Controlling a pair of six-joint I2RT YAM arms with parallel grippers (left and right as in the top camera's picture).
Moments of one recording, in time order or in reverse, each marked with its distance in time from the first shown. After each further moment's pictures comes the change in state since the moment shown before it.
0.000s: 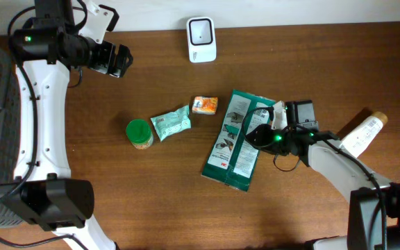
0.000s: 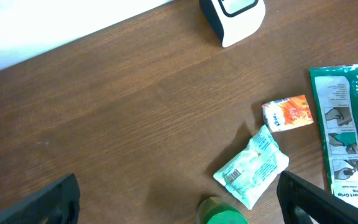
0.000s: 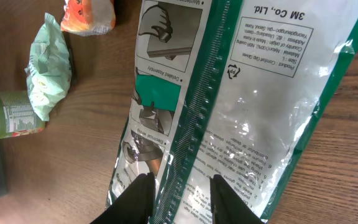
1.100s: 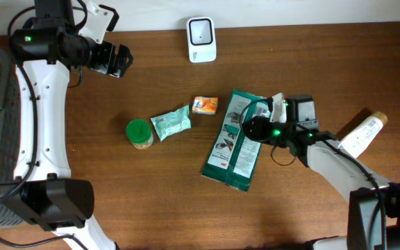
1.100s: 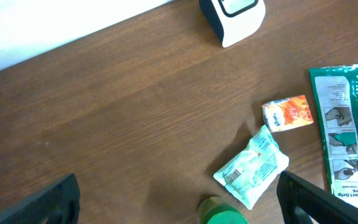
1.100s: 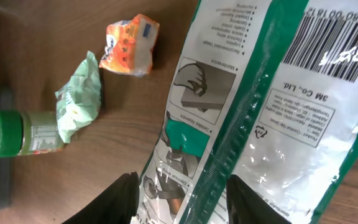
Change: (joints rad) left arm 0.000 0.000 0.000 0.000 0.000 0.000; right arm 0.016 0.000 -0.002 0.151 0.010 0.016
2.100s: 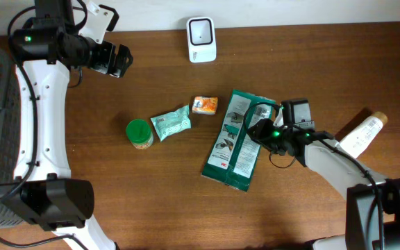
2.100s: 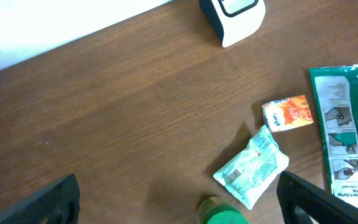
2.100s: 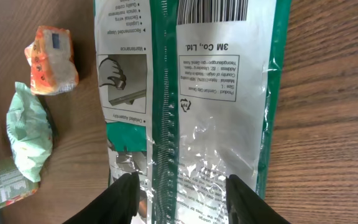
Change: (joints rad) left arm 0.000 0.000 0.000 0.000 0.000 0.000; right arm 0.012 0.022 0.000 -0.083 0.147 0.238
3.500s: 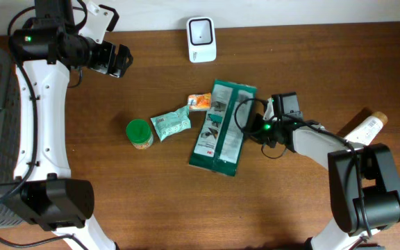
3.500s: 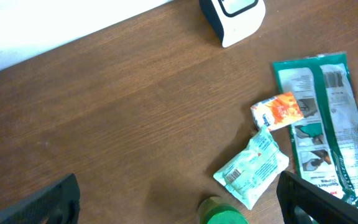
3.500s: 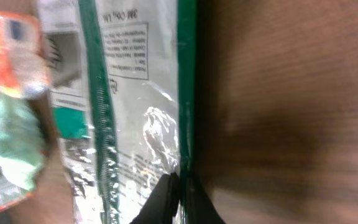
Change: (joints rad) left arm 0.000 0.000 0.000 0.000 0.000 0.000; right arm 0.010 0.220 0.106 0.110 -0.100 -0.052
